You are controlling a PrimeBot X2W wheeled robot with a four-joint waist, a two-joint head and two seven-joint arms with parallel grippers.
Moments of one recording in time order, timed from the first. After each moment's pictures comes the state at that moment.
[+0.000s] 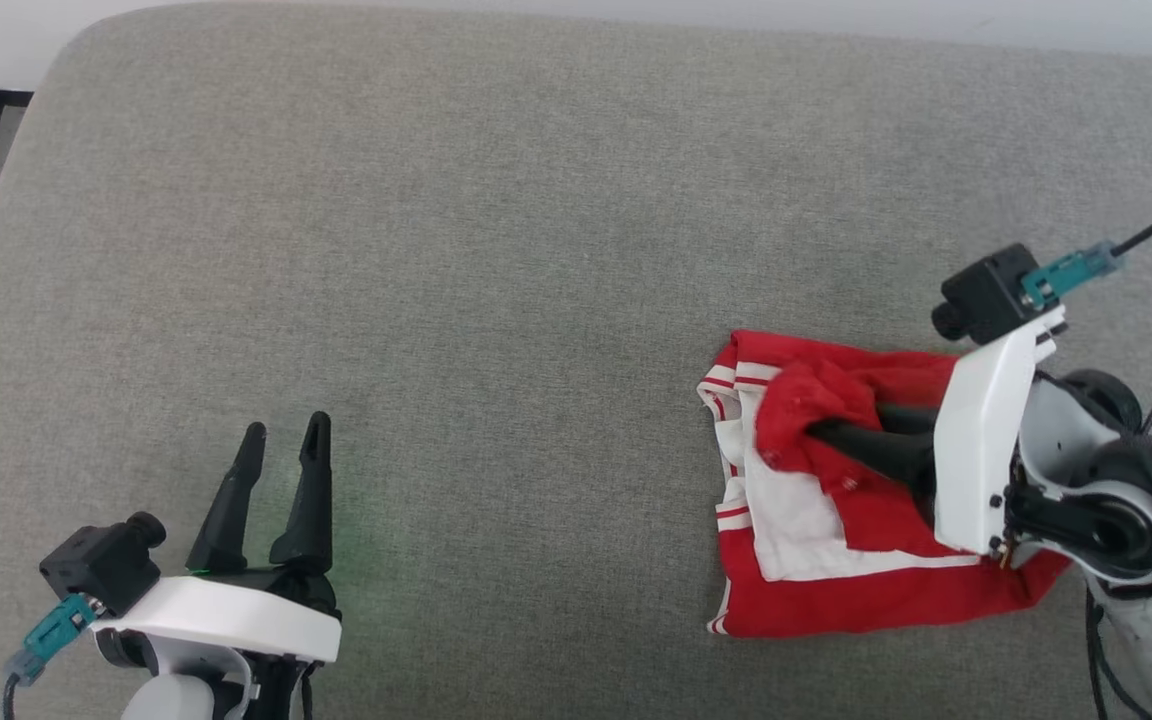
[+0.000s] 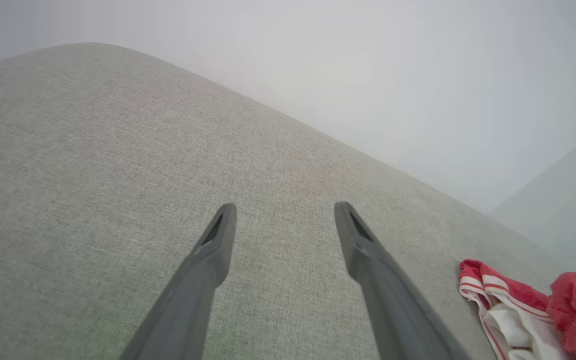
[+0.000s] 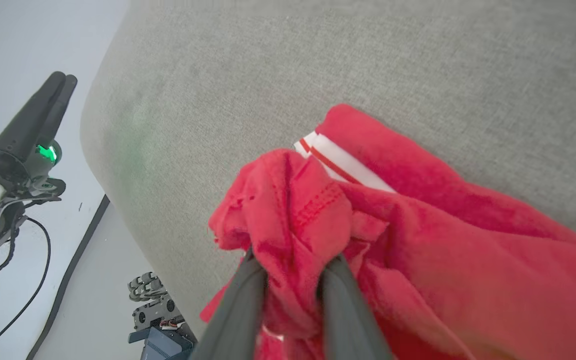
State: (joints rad) left arm -0.11 0.22 -0.16 0.19 -0.70 -0.13 -0.26; right arm -0.43 -0.43 0.32 -0.03 0.93 0.13 0.92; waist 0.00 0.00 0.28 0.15
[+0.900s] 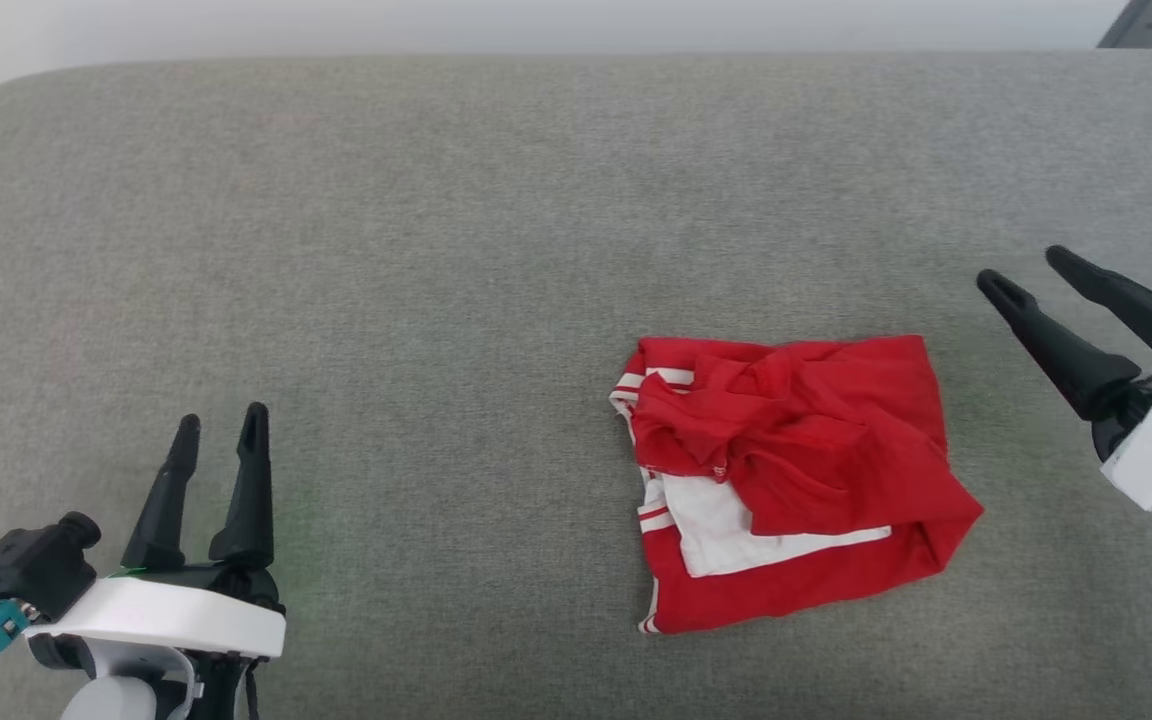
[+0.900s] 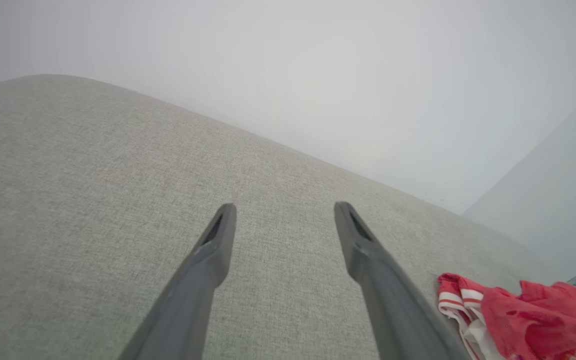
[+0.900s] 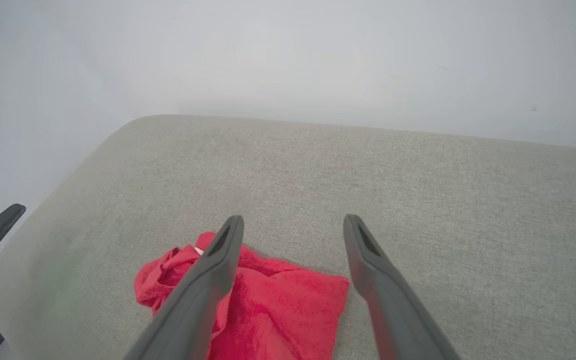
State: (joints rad) left arm -0.09 0.27 -0.10 0.15 -0.69 -0.13 -0.26; right arm -0.35 -0.57 0.12 -0.14 0.90 0.13 0.53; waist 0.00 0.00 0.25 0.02
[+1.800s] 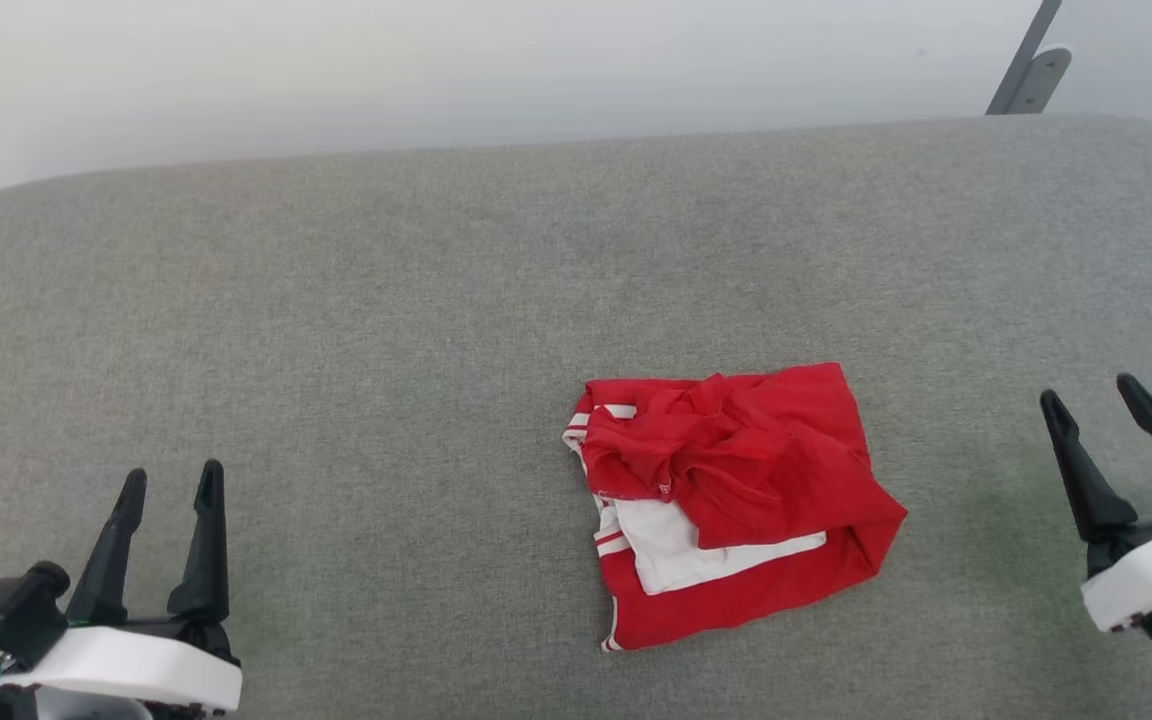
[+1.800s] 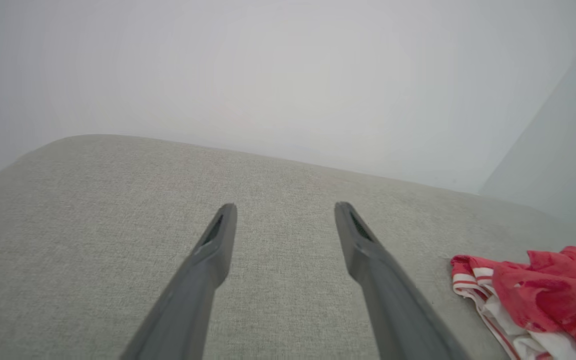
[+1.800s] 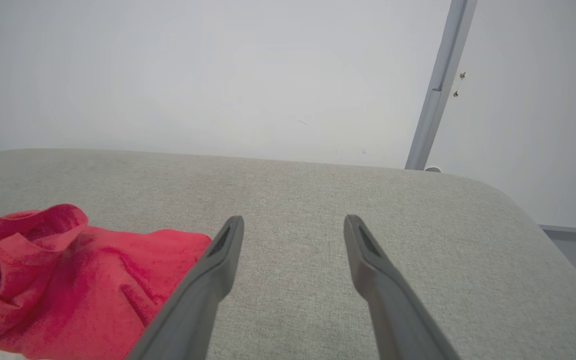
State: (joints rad) left arm -0.02 0.30 -0.03 0.17 -0.54 -0.13 -0.26; right arm -0.20 -0.55 0.23 0.32 0.60 0.13 -0.26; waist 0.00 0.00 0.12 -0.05
